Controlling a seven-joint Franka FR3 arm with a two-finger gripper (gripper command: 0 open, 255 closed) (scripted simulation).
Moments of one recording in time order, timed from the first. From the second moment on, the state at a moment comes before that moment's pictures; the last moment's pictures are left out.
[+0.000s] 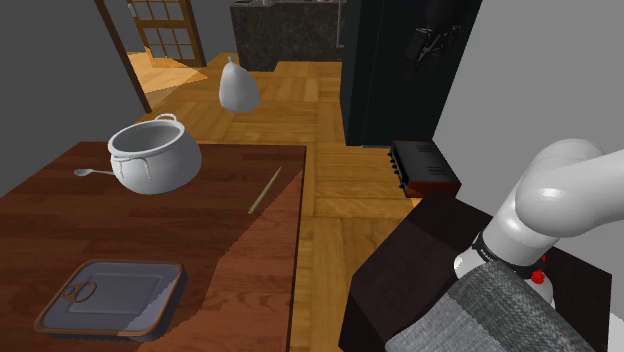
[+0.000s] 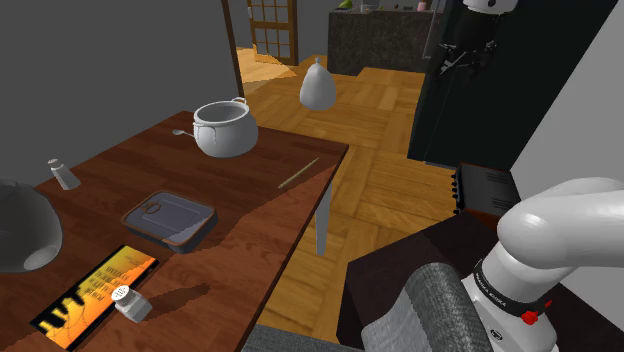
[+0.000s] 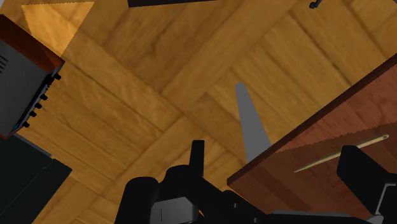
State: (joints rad) arm -0.02 -0.83 -0.04 -2.38 -0.04 1.68 0.04
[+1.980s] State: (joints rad) arm -0.13 -0.02 0.50 -2.27 -0.04 2.34 1.20
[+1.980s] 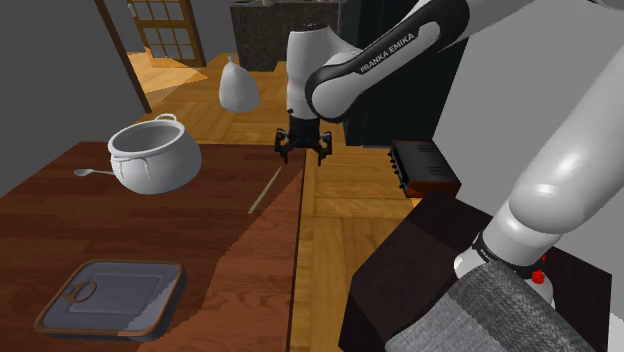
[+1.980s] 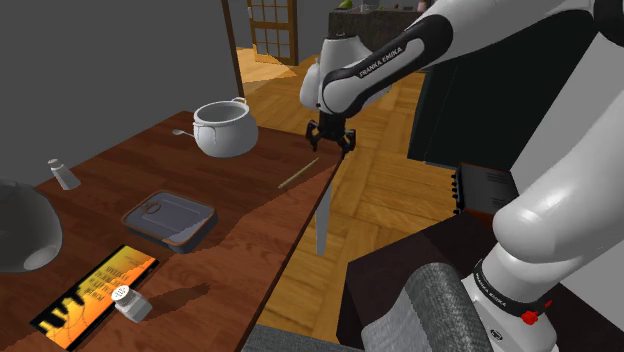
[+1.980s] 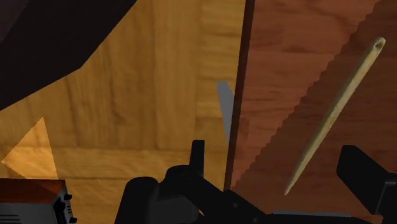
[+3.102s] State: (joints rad) arm 0.04 0.57 0.38 -1.82 -0.34 2.41 1.71
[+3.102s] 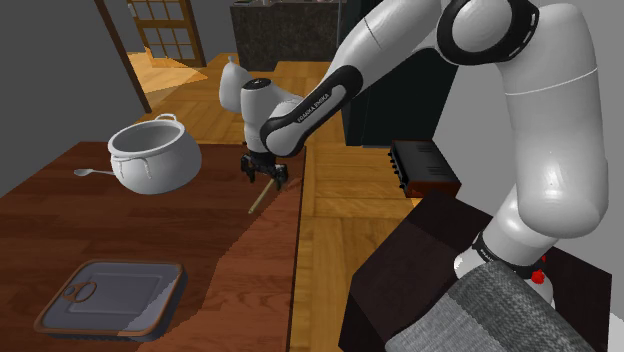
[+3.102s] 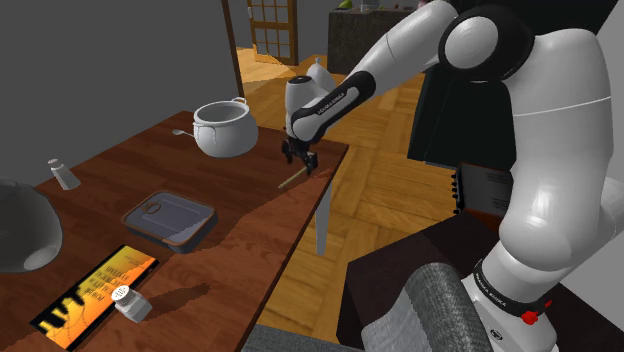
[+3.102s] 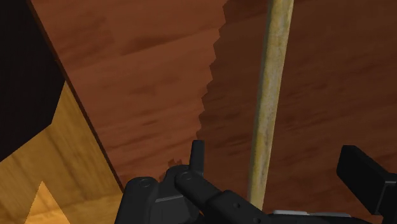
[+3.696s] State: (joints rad) arm 0.05 0.60 0.37 -1.81 -0.35 2.43 1.72
